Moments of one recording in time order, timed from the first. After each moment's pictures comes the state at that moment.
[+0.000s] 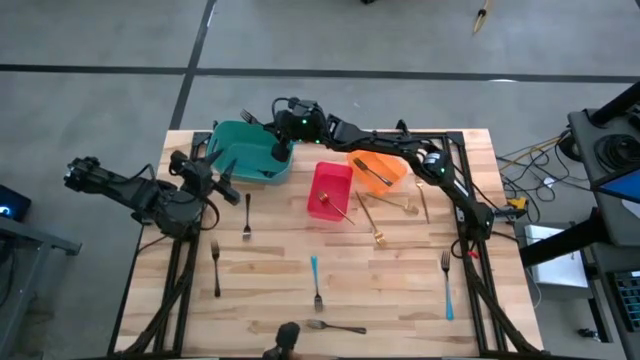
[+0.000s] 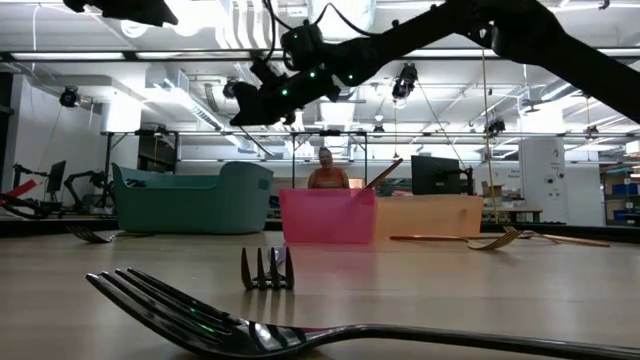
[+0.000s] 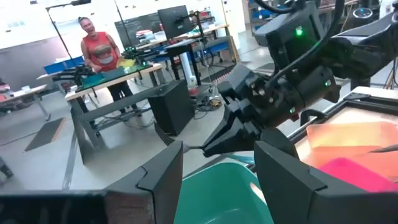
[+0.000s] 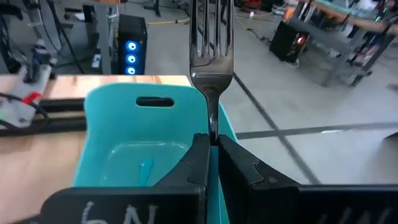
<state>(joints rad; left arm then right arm) -0.38 0.72 0.79 -0.49 -1.40 -0.22 -0.40 2.34 2.11 -0.01 -0.05 -0.23</state>
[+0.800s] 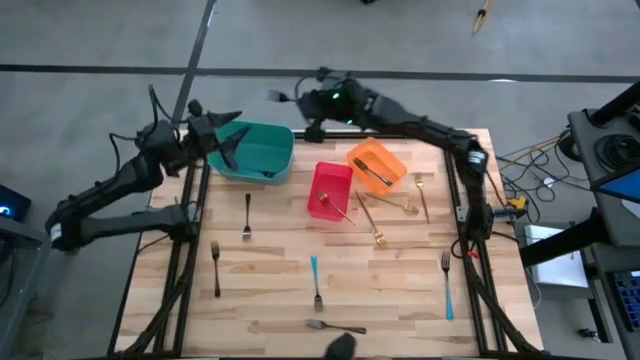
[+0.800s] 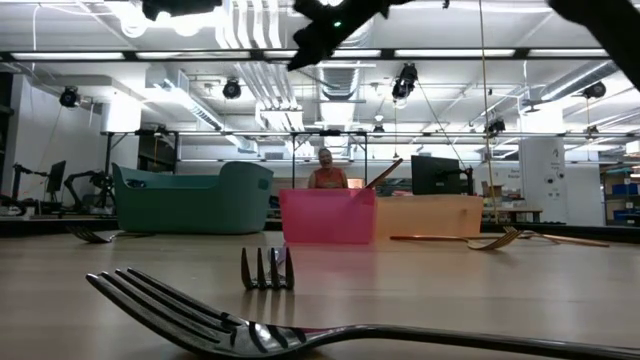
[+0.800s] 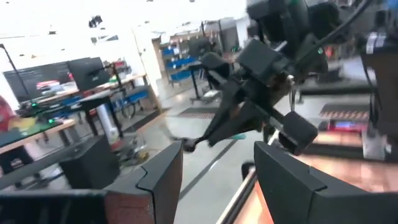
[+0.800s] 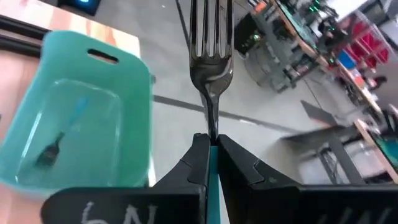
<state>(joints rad) 0.52 0.72 0.84 -0.05 -0.09 0.23 -0.41 1.99 2.09 -0.46 0.15 -0.61</state>
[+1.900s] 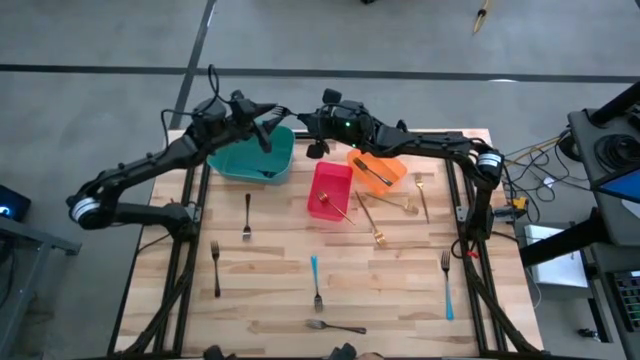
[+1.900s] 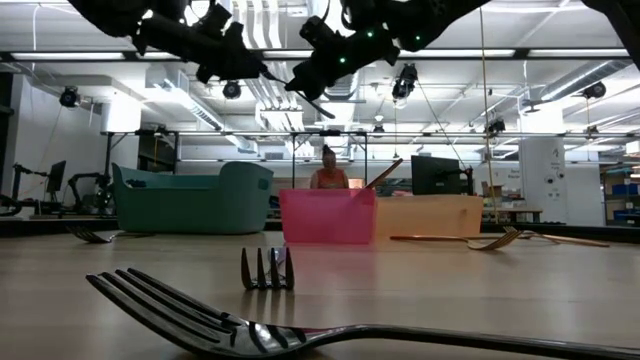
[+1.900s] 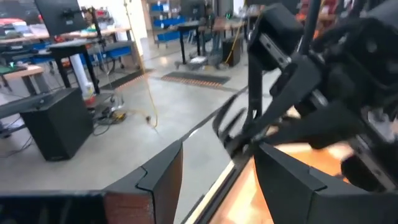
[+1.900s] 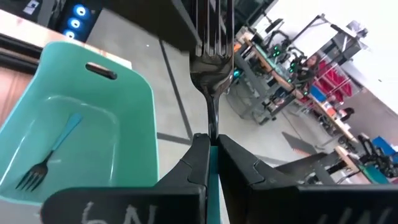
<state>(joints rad) 0.71 1.15 0.84 0.23 0.12 0.10 -0.39 1.87 1.54 0.19 0.13 -0.65</state>
